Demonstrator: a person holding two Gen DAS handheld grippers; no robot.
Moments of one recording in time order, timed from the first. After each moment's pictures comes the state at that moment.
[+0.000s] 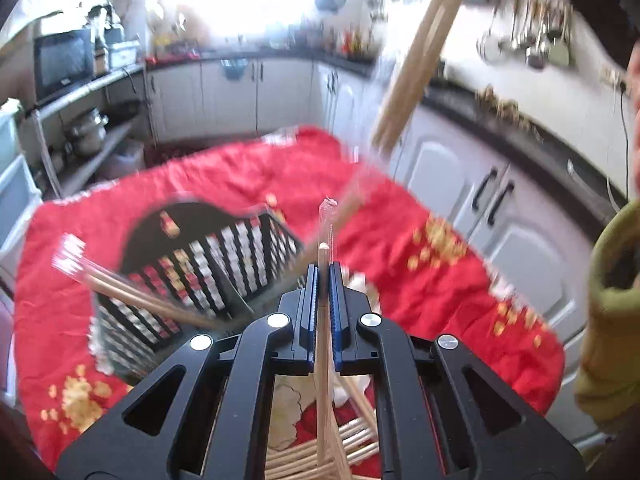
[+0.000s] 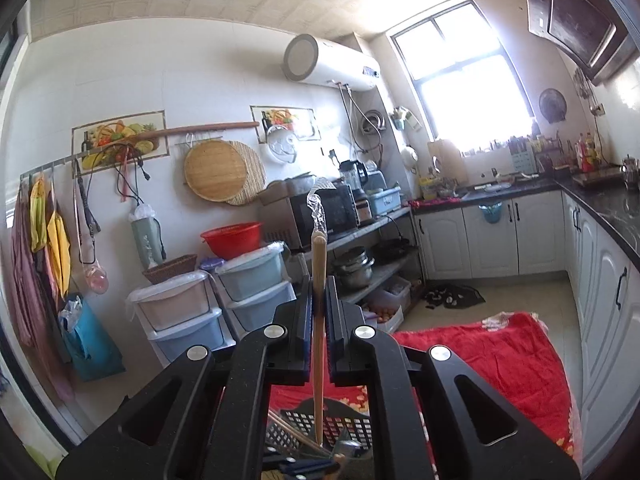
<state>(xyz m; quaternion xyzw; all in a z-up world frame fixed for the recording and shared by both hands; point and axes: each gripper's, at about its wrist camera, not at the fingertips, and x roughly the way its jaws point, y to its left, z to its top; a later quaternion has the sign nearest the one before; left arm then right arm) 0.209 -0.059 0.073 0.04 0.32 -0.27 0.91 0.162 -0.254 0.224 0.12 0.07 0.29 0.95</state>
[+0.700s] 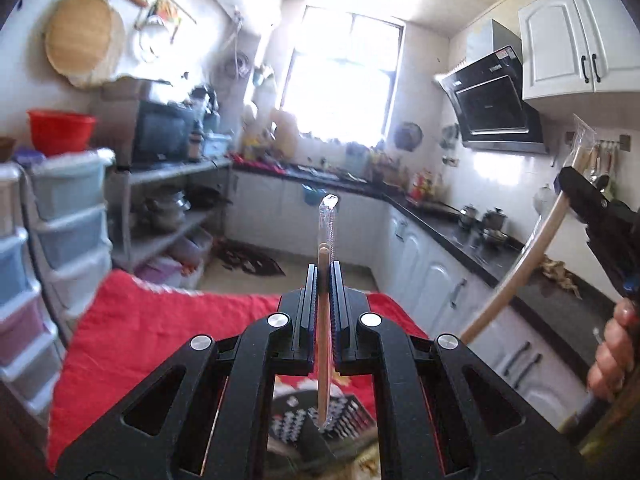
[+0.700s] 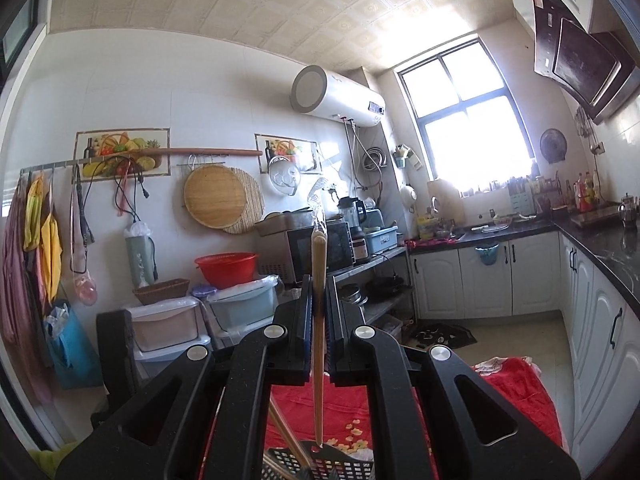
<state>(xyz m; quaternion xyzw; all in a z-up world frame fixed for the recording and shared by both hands) 0.219 0.004 0.192 -0.07 0.12 -0.13 0.98 0.171 -0.242 0.241 0.10 0.00 0.27 0.96</state>
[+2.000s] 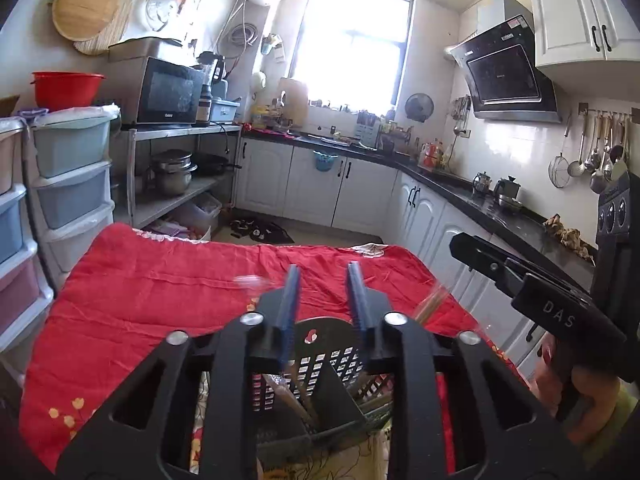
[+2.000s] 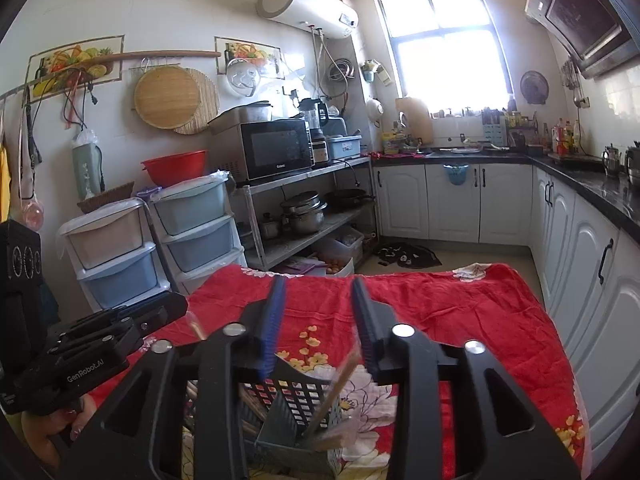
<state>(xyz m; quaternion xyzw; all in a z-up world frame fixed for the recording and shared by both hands) 0.228 0.000 0.104 -0.08 0.18 -0.13 0.97 0.239 -0.192 0.107 0.05 0.16 0.21 0.96</state>
